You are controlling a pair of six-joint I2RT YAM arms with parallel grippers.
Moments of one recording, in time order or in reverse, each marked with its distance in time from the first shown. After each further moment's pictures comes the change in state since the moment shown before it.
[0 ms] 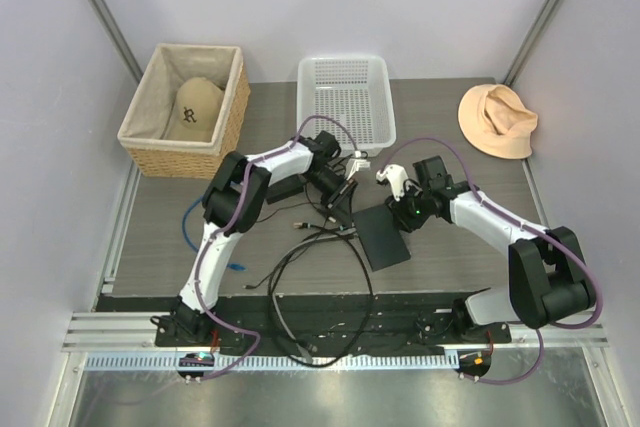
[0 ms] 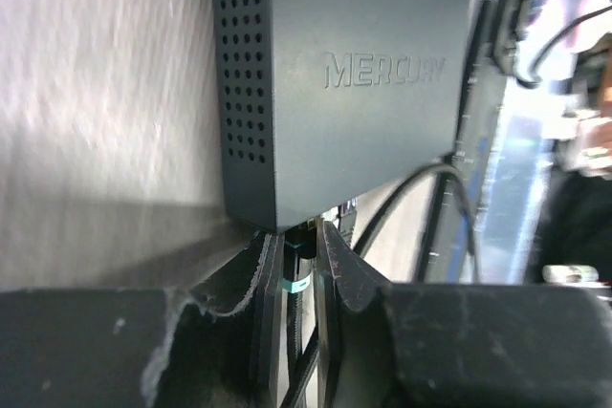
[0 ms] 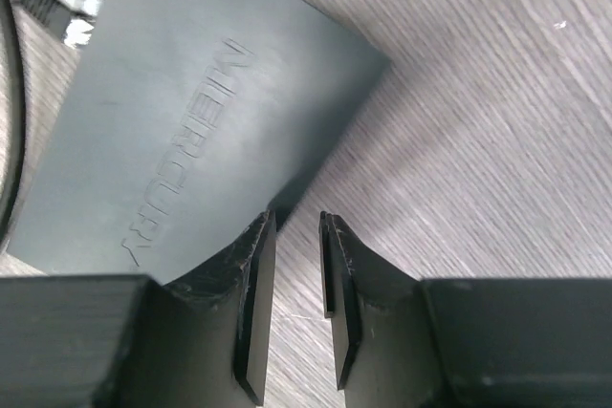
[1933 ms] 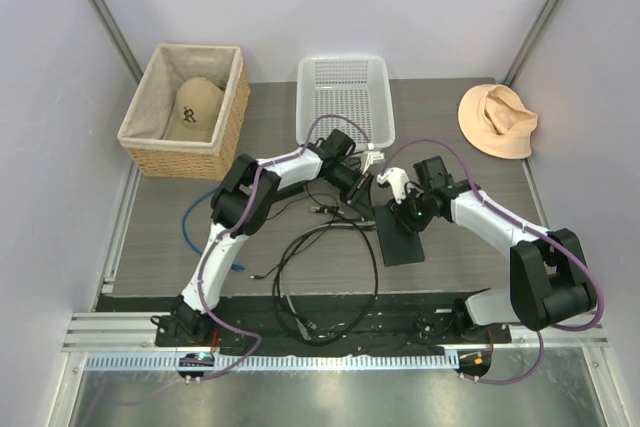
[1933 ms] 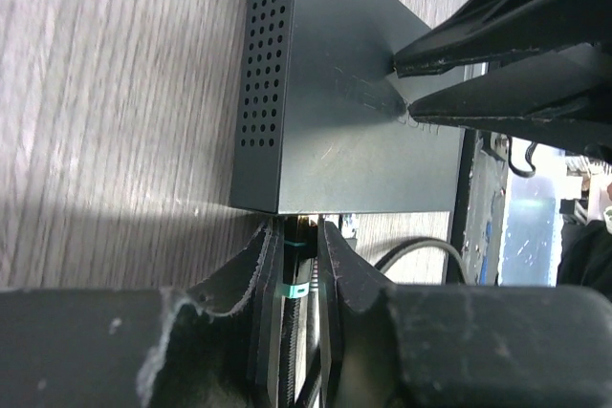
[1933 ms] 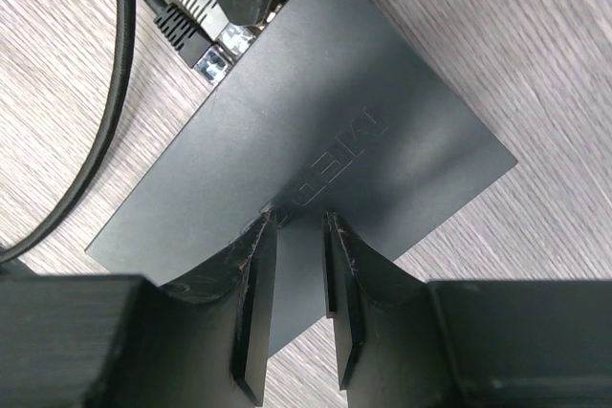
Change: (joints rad) left arm -0.050 0.039 -0.005 0.374 0.039 -0.271; right arm -0.001 -0.012 0.015 -0.087 0.004 -0.011
